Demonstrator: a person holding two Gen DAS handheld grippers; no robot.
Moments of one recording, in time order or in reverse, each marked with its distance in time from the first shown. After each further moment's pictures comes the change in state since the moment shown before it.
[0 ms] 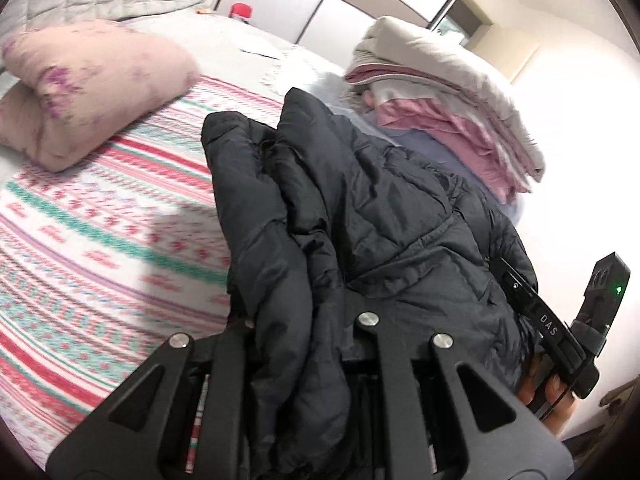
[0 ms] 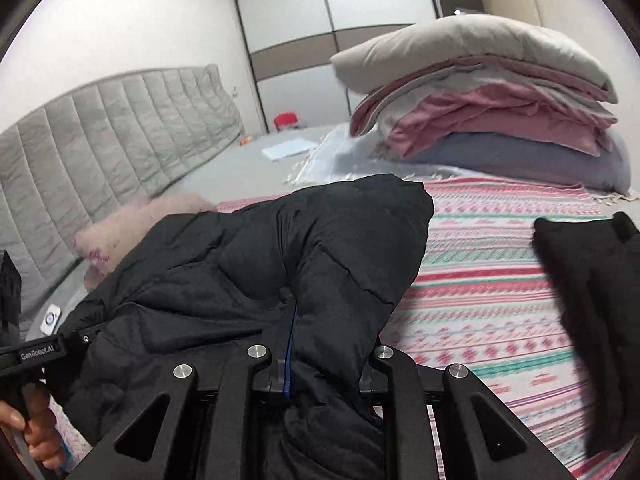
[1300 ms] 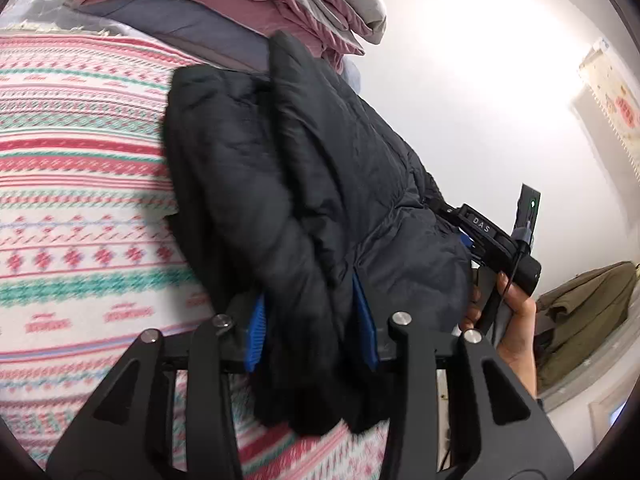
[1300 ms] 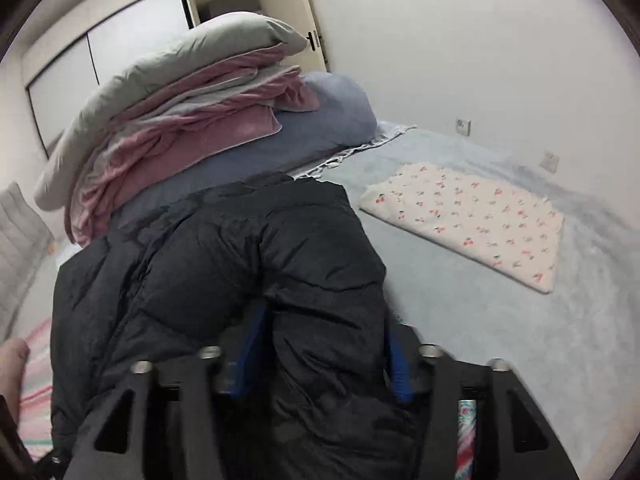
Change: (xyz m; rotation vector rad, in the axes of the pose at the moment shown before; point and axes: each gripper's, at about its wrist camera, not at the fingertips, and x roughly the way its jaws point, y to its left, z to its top) left arm 0.208 -0.319 -0.122 0.238 0.309 -0.516; right arm -0.141 -0.485 0.013 0.416 -0.020 -0.565
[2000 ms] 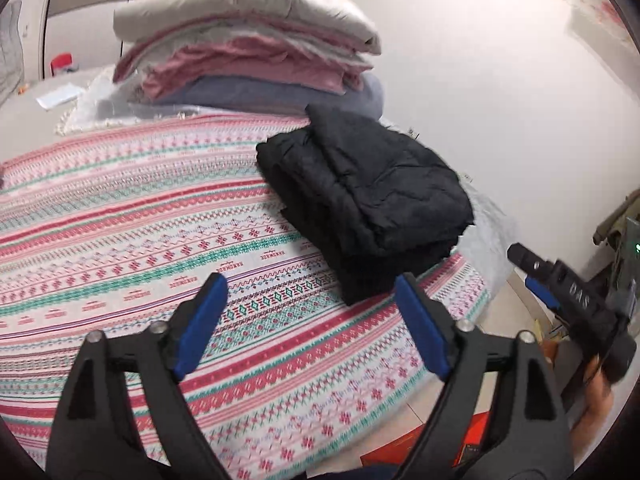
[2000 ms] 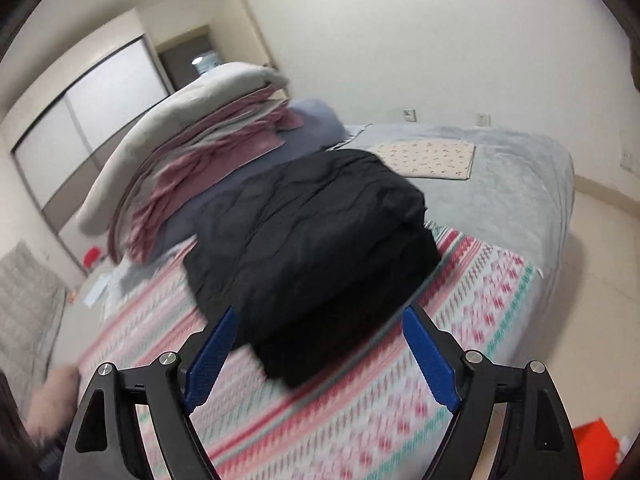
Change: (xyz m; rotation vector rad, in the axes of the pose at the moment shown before) left arm -0.198 -0.055 -0.061 0.266 -0.049 0.323; right arm -0.266 0.107 -0.177 0.210 -0.071 -0.017
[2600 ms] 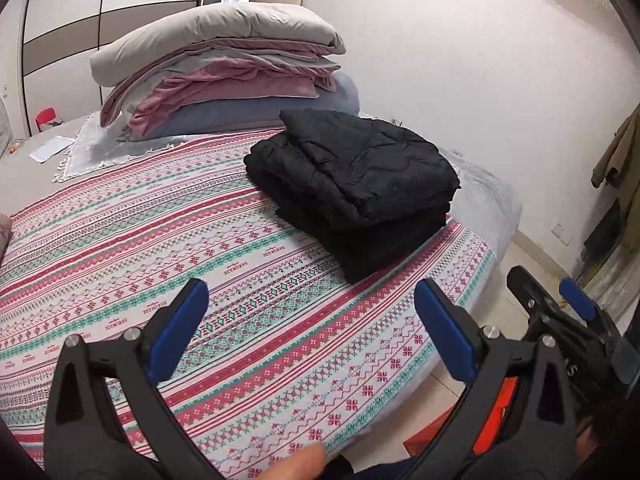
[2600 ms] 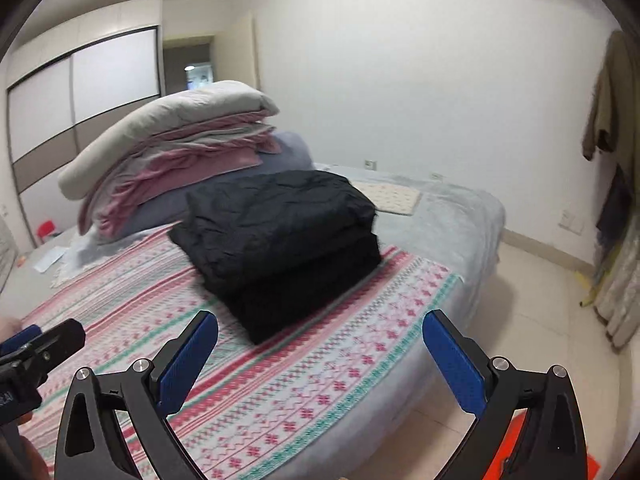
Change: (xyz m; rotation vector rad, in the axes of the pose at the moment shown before) left arm -0.014 -0.020 -0.028 0.186 -0.040 0.016; right arm -0.059 0.033 -0.083 -0.100 -0.157 -0.234
